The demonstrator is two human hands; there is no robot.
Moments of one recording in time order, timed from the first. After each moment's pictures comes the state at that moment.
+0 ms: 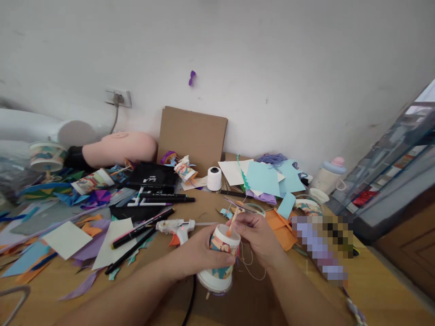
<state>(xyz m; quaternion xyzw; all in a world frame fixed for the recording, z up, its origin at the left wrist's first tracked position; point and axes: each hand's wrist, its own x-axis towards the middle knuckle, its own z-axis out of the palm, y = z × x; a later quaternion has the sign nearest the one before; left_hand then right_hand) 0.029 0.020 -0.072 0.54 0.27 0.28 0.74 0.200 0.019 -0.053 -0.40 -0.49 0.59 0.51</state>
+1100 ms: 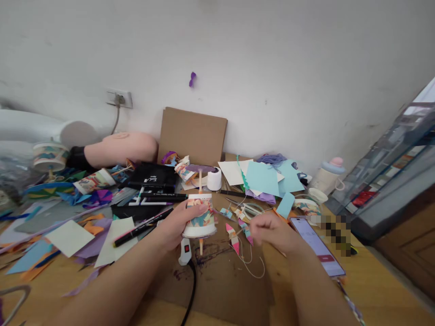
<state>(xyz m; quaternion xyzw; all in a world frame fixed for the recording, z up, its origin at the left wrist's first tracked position) 0.000 0.051 -0.057 0.42 0.33 0.43 0.73 0.252 0.024 -0.034 -0.38 -0.62 0.57 0.38</state>
